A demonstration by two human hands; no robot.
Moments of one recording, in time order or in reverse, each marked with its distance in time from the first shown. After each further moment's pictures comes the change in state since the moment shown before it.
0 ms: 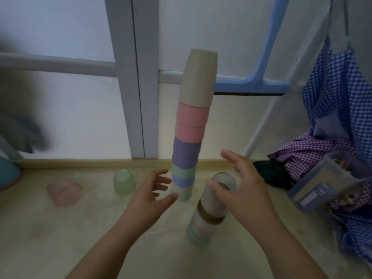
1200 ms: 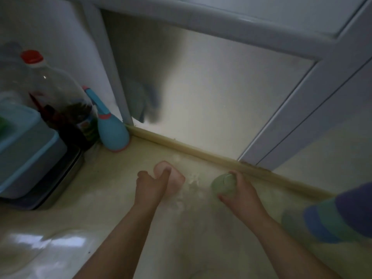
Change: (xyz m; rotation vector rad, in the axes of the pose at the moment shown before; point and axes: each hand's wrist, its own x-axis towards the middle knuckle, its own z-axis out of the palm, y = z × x) left_hand 0.059 -0.199 -0.217 -0.044 0.604 -0.816; right_hand 0.096 0.000 0.336 -0.226 -0.543 0.108
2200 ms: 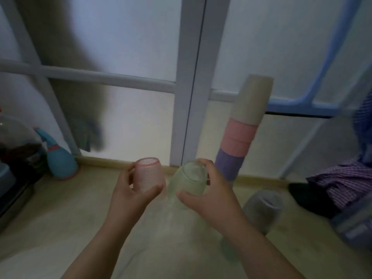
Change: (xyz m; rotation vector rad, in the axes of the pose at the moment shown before) left_hand -0.229 0.039 0.002 -0.254 -0.189 0.638; right_hand -0.210 -0.026 -0.156 0.369 0.260 -0.222
